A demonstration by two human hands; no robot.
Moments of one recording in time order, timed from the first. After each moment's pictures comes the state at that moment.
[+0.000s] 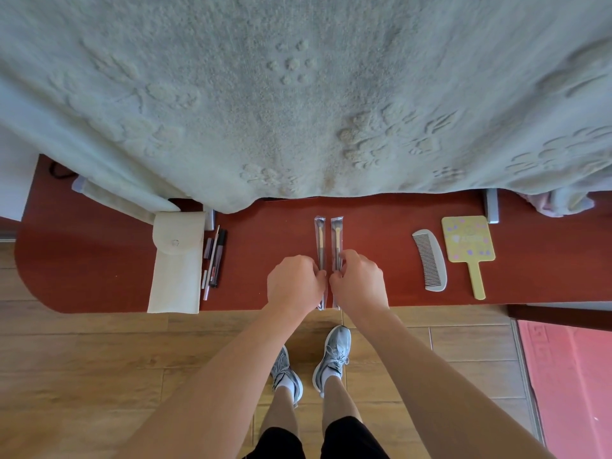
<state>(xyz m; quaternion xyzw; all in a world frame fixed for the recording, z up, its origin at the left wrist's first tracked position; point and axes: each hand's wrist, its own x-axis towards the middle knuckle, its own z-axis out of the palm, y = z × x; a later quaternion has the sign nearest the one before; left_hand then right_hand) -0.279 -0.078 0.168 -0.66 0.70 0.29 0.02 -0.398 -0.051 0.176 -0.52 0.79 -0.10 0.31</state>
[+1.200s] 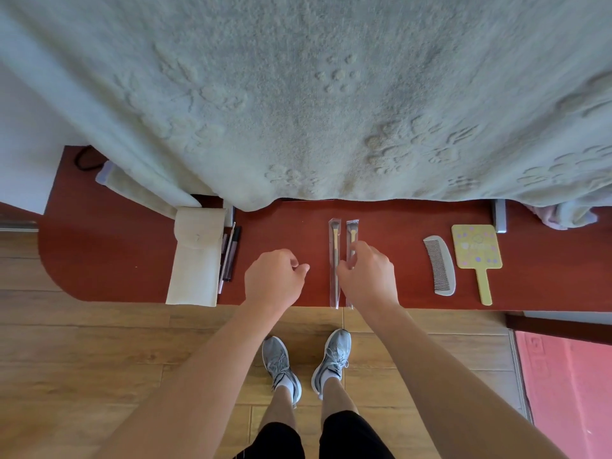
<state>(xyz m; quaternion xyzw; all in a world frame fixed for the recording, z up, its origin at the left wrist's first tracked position) -0.220 -0.086 0.184 -0.70 0.67 0.27 -0.02 -0.382 -0.061 0.197 -0.52 0.79 -0.13 0.29</state>
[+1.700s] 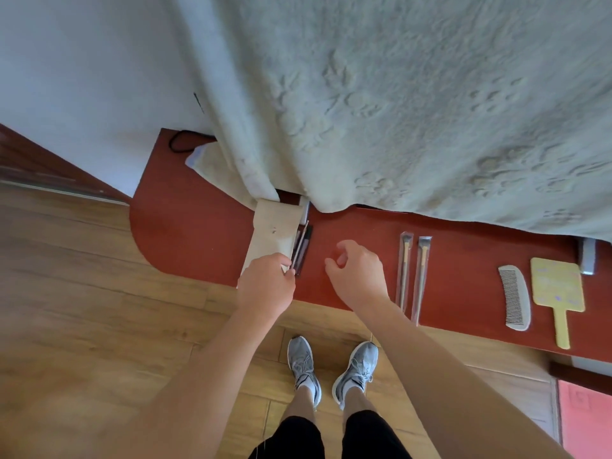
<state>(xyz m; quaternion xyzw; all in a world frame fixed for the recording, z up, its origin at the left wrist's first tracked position) -0.094 -0.077 0.193 -0.77 0.58 0.27 -0.05 -0.260 -0.092 0.193 -0.59 0.72 -0.14 0.34</state>
